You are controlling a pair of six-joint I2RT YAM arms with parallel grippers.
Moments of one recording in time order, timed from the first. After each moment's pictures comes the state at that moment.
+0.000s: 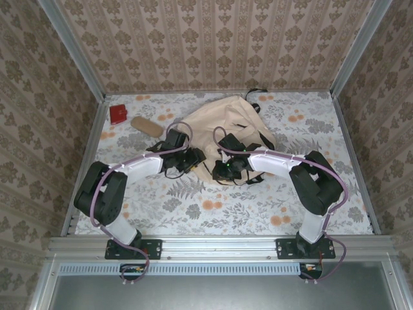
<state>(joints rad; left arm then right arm) -0.56 1.63 0.90 -0.20 0.35 -0.99 0.66 1.80 1.12 -0.47 -0.32 0.68</state>
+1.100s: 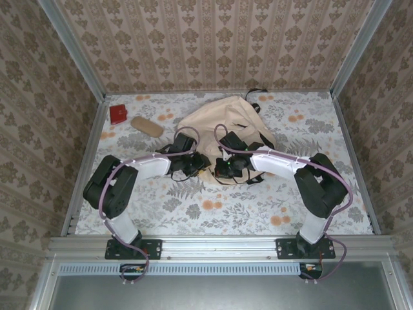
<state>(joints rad) -0.62 1.72 0.90 -0.12 0.37 -1.06 0.66 1.75 1.13 -0.48 -0.29 0.68</state>
